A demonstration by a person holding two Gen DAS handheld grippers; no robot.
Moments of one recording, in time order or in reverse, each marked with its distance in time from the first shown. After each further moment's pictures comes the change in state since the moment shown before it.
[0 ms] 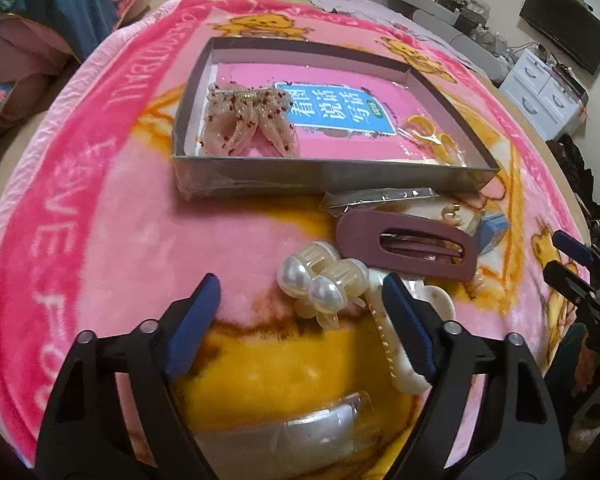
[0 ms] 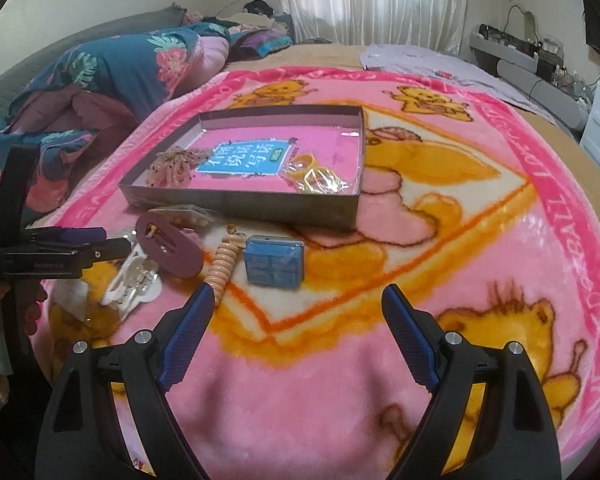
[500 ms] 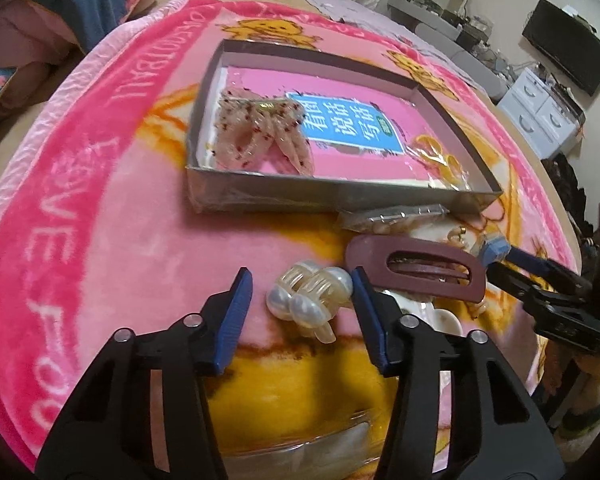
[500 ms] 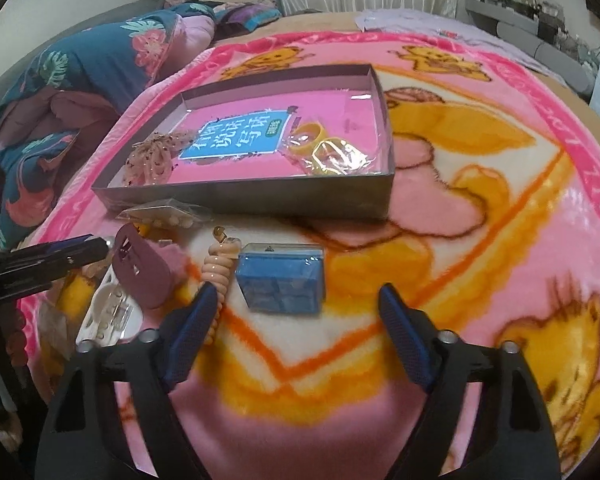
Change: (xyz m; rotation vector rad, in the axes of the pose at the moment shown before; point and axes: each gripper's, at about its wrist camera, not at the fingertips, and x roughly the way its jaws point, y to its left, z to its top) left arm -0.001 0.017 0.009 -0.051 -0.033 -0.038; right arm 0.060 0.003 0.017 0.088 0.102 0.033
